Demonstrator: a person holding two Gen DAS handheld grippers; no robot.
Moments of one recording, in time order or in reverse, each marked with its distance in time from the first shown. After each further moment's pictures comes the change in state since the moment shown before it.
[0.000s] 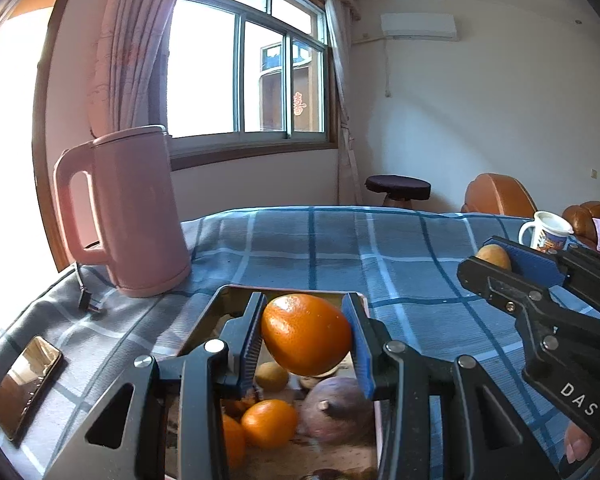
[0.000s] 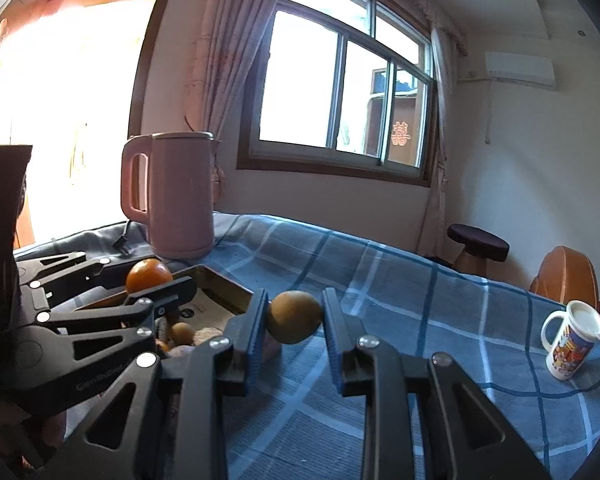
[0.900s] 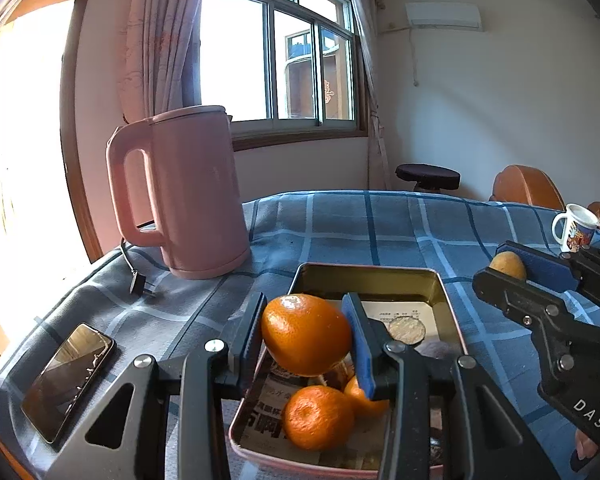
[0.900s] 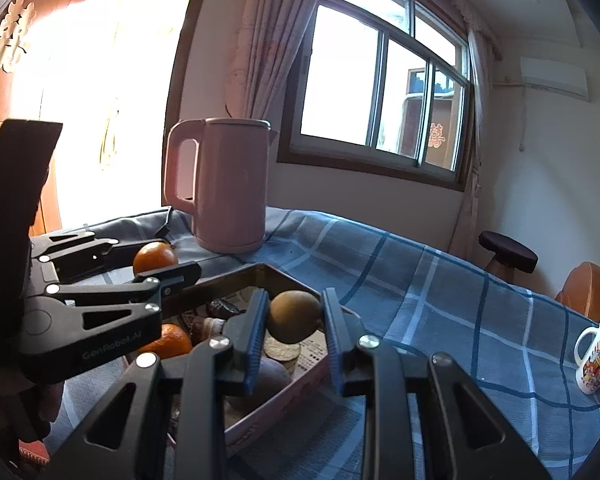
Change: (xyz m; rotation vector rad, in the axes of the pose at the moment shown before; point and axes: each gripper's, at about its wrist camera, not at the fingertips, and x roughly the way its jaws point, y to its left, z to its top) left arm -0.011 0.056 -0.012 -0.014 0.047 0.097; right arm 0.015 0.052 0.000 -0.056 0.016 0.106
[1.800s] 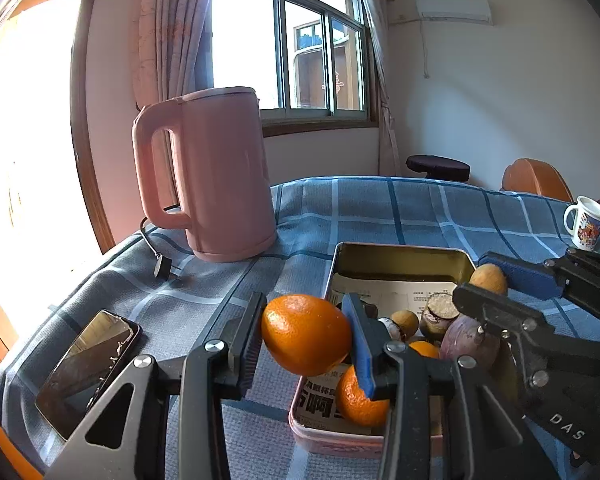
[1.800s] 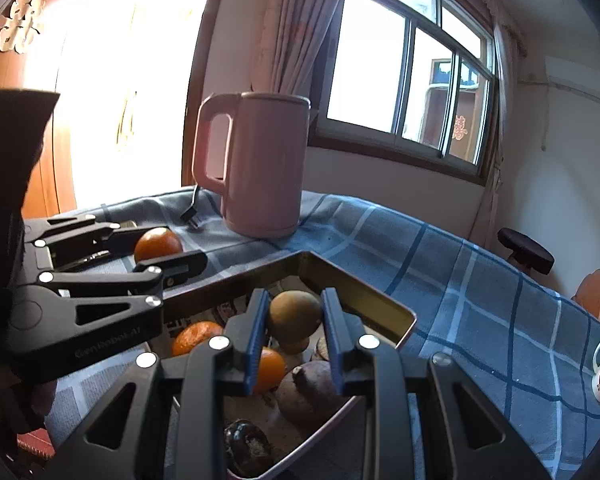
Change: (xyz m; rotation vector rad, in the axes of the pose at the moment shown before) left arm -0.002 0.028 -0.012 -0.001 0.035 0.030; right arm 0.029 0.036 -0.001 -0.040 0.068 0.061
